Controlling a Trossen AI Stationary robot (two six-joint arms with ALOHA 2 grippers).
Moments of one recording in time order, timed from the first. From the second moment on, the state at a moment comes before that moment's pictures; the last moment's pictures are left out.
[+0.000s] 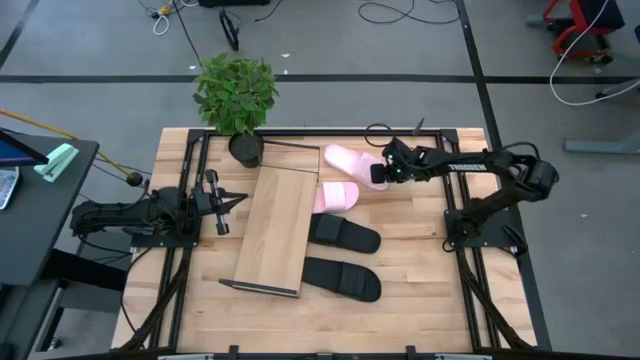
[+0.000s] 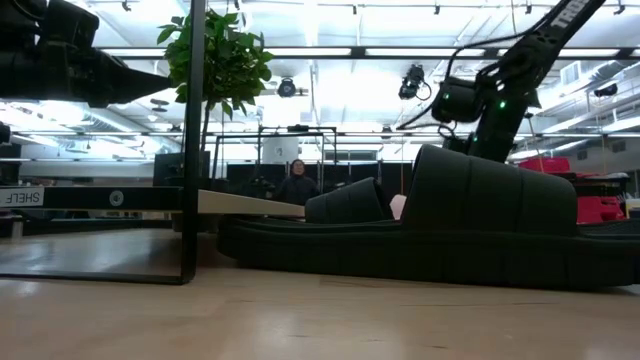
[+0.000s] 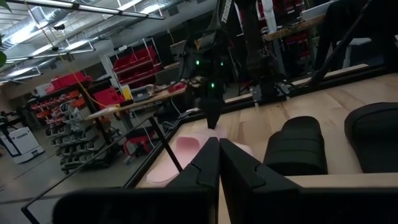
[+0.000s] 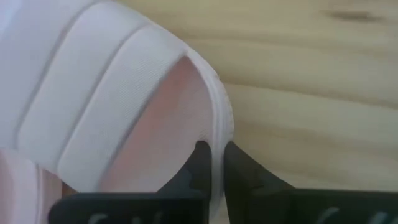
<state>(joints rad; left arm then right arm) 0.01 0.01 0.01 0.09 -0.24 0.32 -0.60 1.43 0.66 -0.36 0.13 0.84</state>
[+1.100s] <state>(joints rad) 0.01 0.01 0.01 0.09 -0.24 0.33 -0.26 0.72 0.66 -0.28 0.33 0.92</state>
